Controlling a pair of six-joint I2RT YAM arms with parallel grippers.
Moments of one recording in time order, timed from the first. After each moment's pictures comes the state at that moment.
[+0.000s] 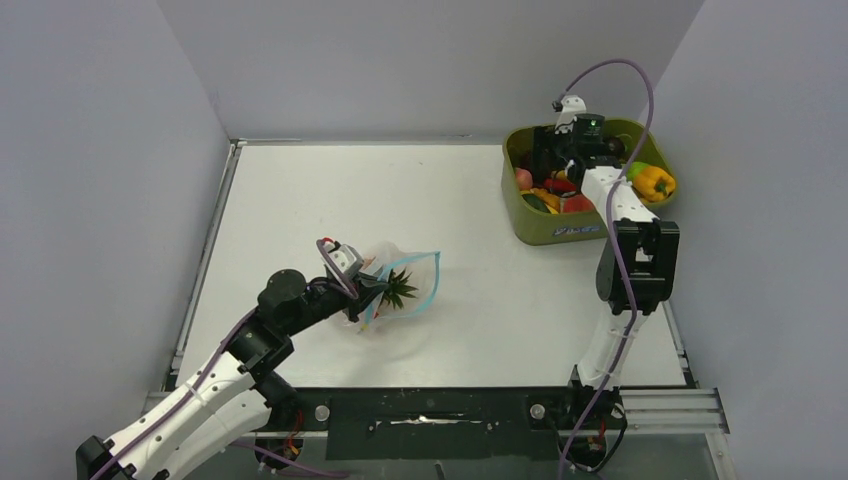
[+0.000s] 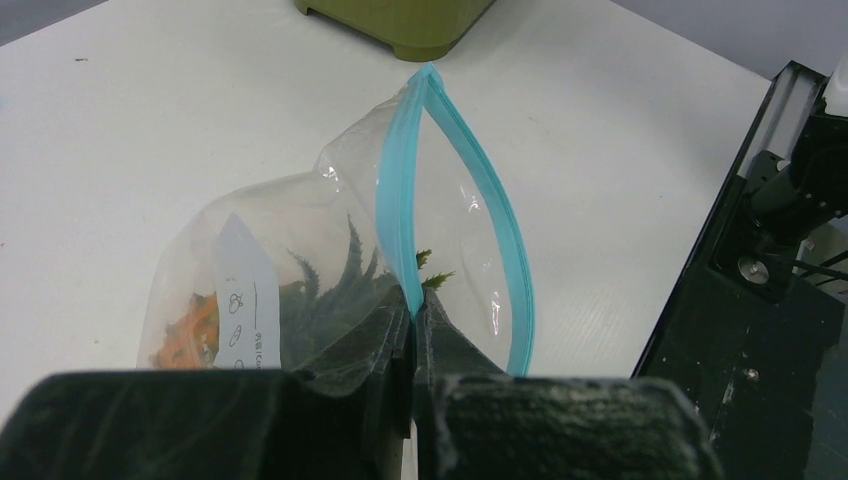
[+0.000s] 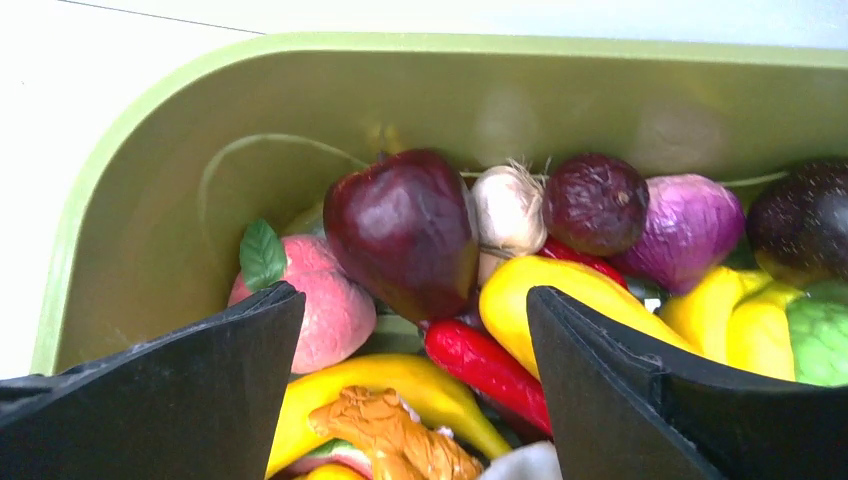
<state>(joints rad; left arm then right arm) -0.69 0.64 0.50 -0.03 0.25 -0.11 -0.02 1.94 1.58 -0.17 -0.12 -0.11</state>
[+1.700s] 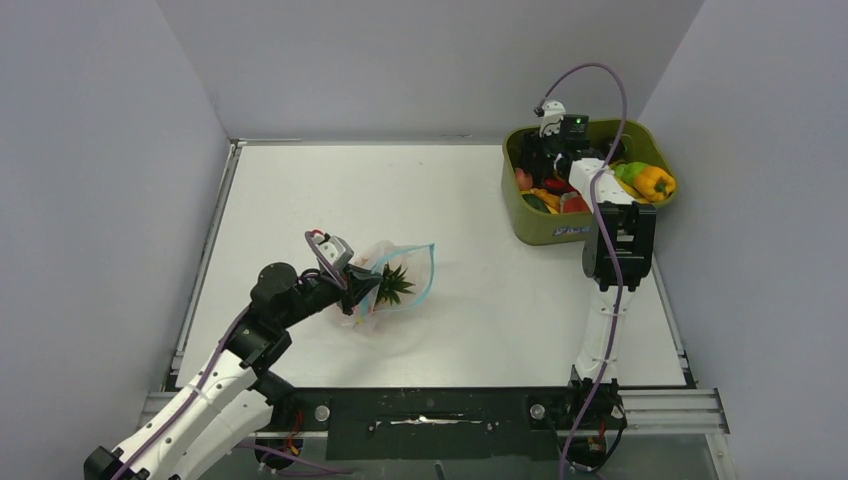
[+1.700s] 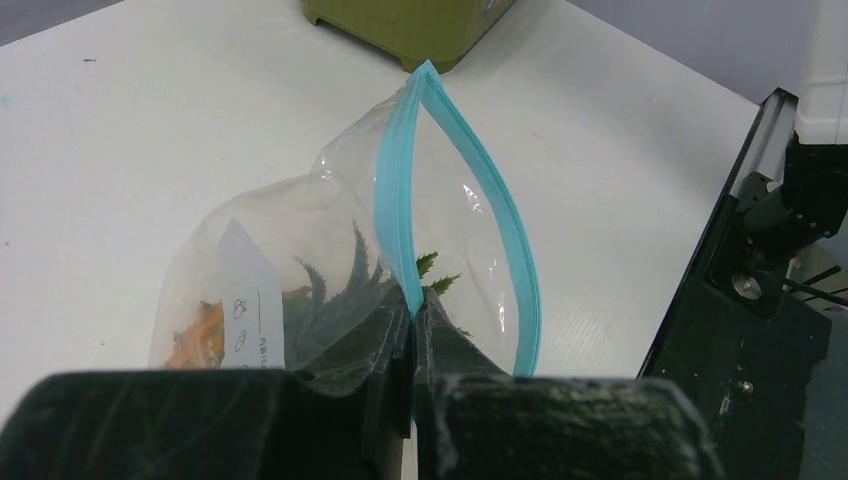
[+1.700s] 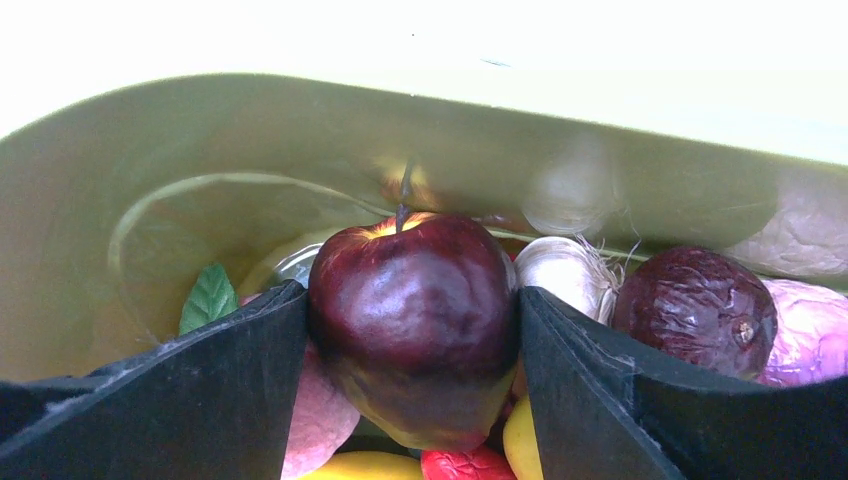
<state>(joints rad) -0.57 0.65 0.49 0.01 0.38 -0.13 -0.01 2.22 1.83 -0.22 -0.22 -0.23</state>
